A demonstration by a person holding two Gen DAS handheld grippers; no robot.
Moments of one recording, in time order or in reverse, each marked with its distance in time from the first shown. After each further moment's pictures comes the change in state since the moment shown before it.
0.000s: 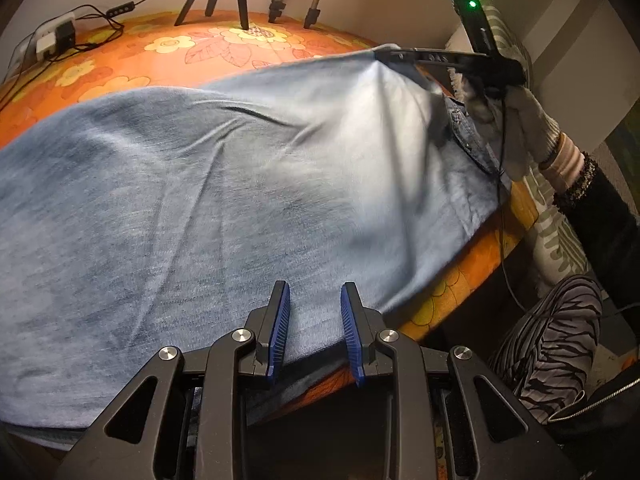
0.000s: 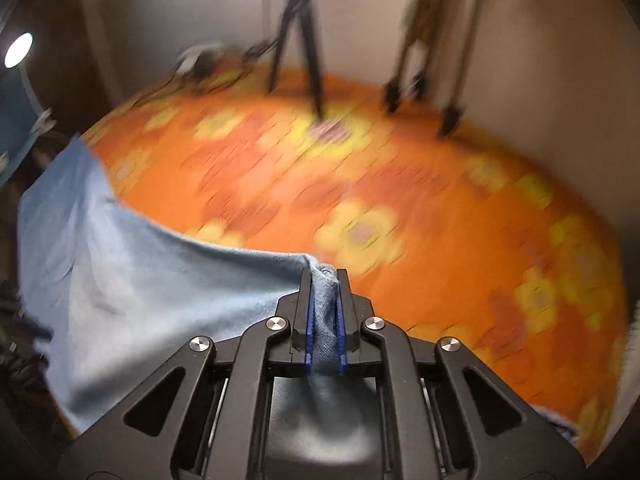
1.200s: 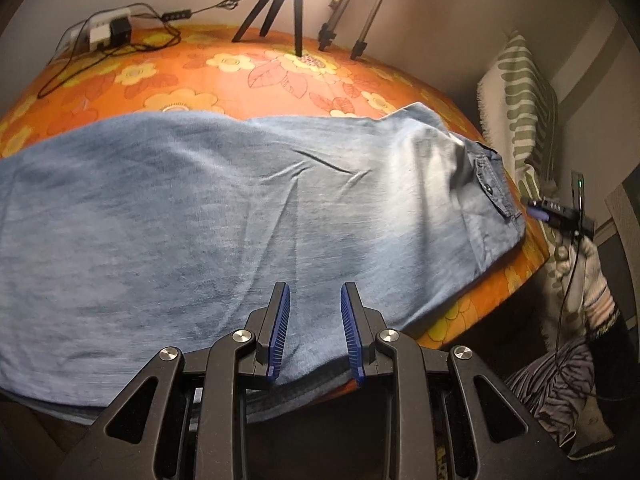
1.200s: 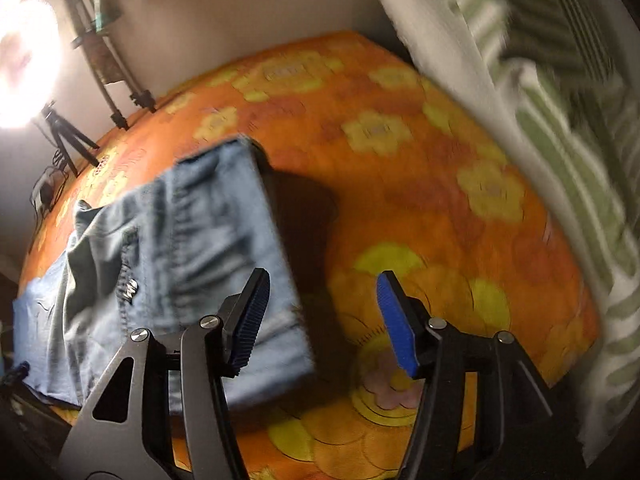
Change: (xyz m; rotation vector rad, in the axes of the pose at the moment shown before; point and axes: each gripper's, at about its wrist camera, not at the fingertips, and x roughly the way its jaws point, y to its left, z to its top) left arm -0.037 0.025 0.004 -0.122 -0.067 0.075; right arm -0.141 -0.157 -0.231 0.787 0.040 -0.264
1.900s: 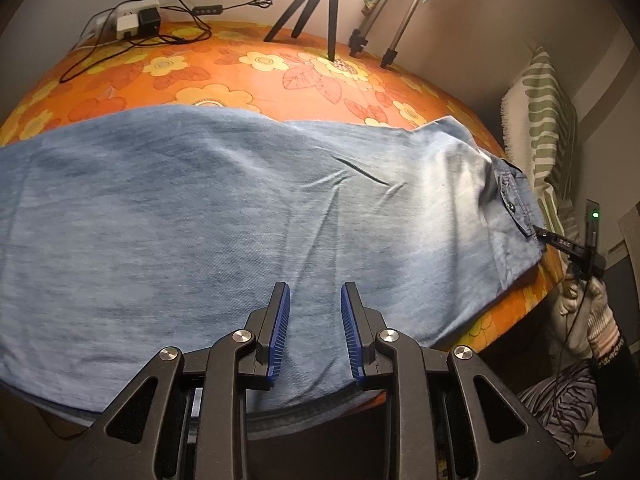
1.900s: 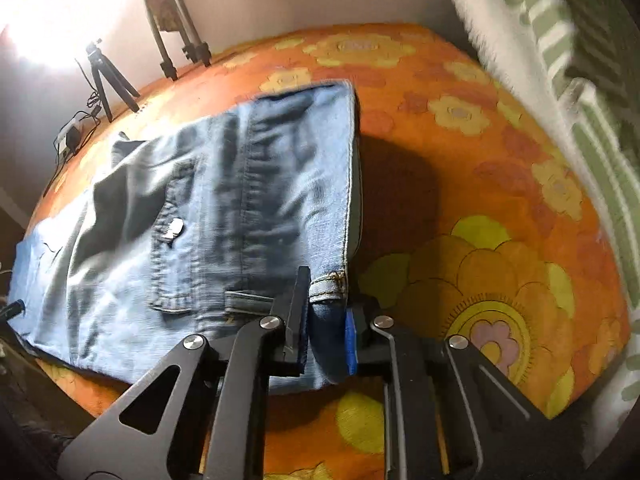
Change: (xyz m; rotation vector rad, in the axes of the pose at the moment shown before) left arm 0.001 0.019 0.005 -0.056 -0.020 0.057; right arm 0.008 0.063 -0.035 -0.191 -0.014 0.042
